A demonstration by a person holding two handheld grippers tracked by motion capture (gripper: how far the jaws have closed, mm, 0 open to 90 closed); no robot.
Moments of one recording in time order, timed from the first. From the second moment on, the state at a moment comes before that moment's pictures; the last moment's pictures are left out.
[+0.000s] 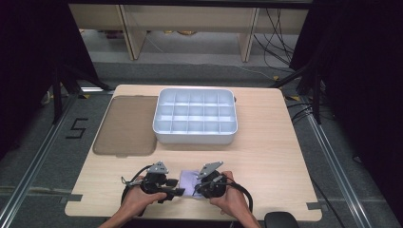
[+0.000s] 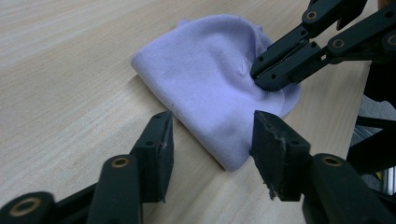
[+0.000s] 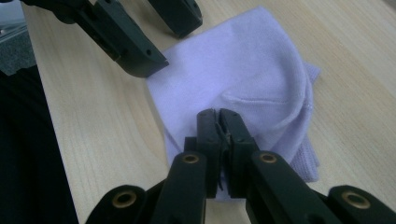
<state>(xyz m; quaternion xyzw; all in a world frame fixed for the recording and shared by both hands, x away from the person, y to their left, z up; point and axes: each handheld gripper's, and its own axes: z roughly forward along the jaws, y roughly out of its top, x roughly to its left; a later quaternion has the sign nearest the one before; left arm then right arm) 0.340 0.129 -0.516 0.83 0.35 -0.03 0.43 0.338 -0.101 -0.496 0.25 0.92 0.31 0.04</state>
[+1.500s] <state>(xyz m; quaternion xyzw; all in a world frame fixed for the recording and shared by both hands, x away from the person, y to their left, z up) 0.339 0.139 -0.494 0.85 0.29 0.05 0.44 0.373 -0.071 -0.498 0.25 0.90 0.34 0.10</state>
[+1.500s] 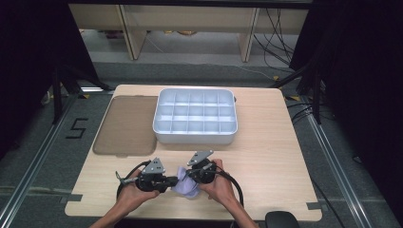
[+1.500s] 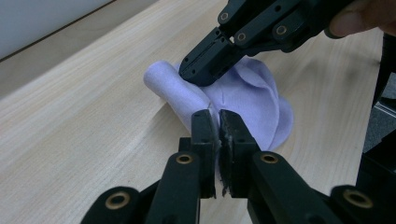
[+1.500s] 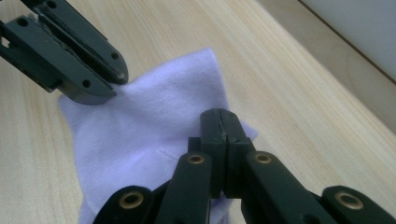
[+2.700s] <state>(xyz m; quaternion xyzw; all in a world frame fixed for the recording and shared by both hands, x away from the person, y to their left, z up) 0.329 0.091 -0.488 0.86 0.23 0.05 0.45 0.350 -0.107 -0.501 0.28 0.90 0.34 0.02</state>
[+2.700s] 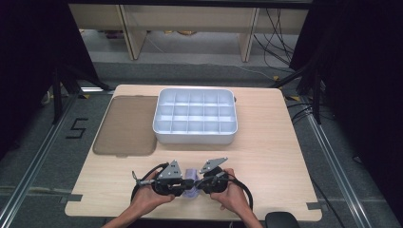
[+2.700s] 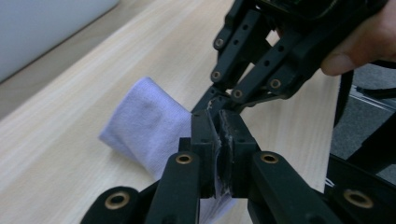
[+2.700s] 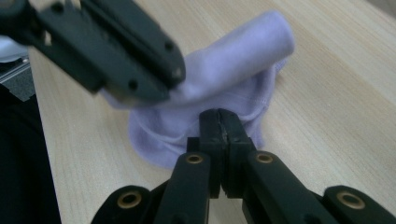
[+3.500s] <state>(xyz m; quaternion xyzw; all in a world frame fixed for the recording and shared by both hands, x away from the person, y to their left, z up) 0.330 0.082 -0.500 0.85 0.24 0.00 0.47 0.365 -0.113 -0.486 0.28 0.90 0.34 0.04</state>
